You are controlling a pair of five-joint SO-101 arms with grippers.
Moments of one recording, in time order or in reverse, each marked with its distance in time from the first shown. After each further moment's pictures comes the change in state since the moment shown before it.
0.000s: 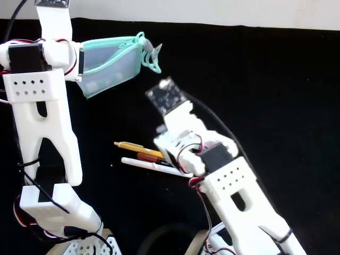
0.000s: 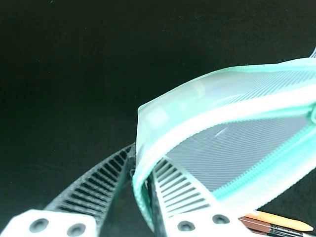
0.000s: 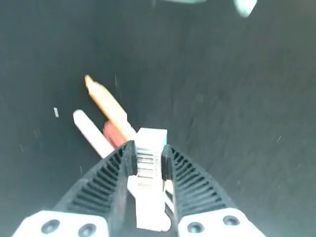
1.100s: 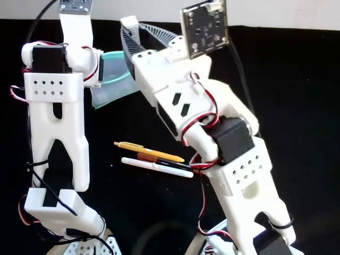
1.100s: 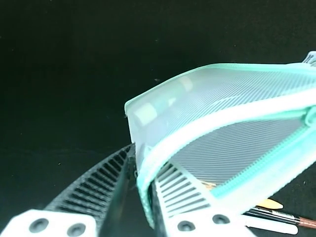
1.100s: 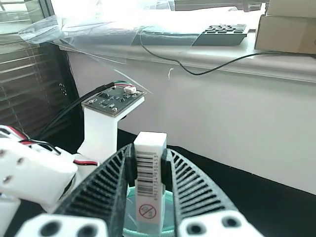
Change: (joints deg) left arm 8.4 -1.0 5.9 1.8 6.3; right arm -2.3 14.8 -45.5 -10.2 -13.1
